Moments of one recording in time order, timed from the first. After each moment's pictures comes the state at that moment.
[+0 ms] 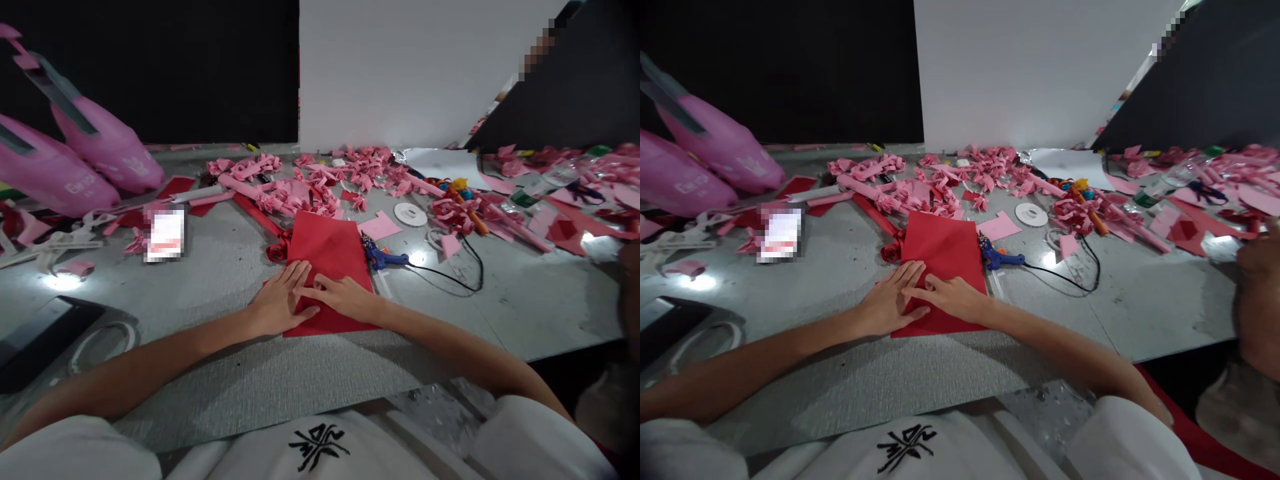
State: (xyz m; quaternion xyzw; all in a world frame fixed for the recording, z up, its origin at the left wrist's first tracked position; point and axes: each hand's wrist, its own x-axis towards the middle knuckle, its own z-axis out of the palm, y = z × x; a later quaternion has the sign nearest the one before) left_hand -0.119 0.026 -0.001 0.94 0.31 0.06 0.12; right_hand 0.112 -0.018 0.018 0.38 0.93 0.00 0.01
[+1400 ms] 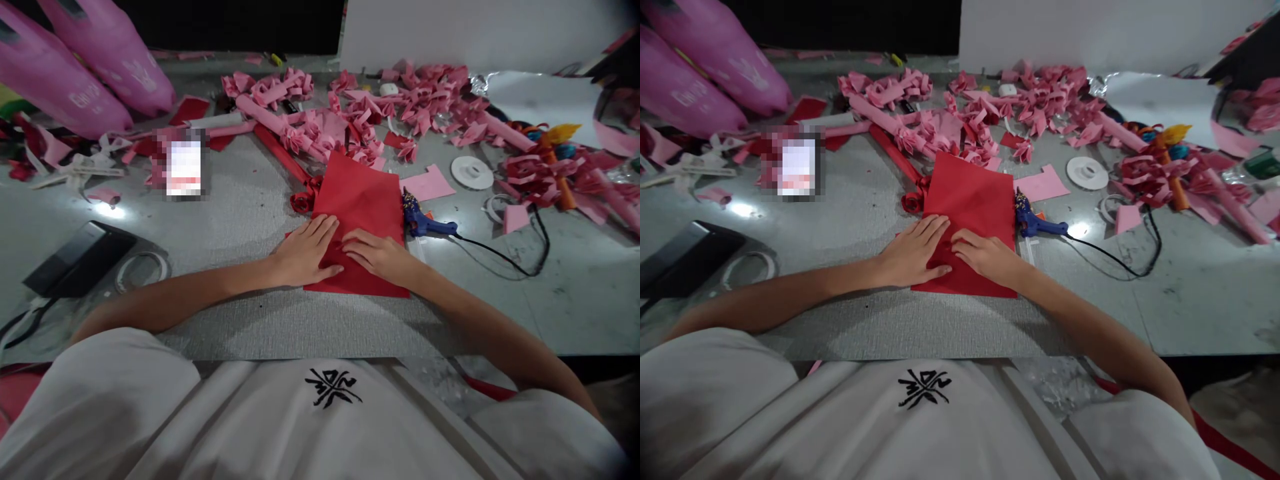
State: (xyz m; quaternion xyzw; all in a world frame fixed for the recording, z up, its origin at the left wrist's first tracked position) left_hand -0.116 0.025 0.008 0.94 0.31 0.03 0.13; right_hand 0.129 -0.014 0.018 0.39 0.91 -0.11 -0.13
